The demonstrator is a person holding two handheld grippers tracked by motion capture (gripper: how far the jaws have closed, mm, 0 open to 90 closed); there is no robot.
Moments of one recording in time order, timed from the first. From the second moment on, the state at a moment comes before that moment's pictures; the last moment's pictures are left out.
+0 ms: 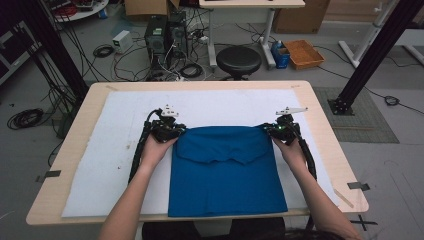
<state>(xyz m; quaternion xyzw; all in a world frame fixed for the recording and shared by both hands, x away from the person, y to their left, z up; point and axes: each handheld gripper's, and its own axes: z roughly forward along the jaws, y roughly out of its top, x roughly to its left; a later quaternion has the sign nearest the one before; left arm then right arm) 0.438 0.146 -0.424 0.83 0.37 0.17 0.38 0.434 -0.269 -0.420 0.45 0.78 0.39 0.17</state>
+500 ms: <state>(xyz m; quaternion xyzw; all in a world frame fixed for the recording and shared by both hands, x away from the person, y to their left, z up) 0.374 0.163 -0.414 0.79 0.43 0.19 0.40 0.388 -0.286 -0.408 0.46 0.75 0.42 0.20</state>
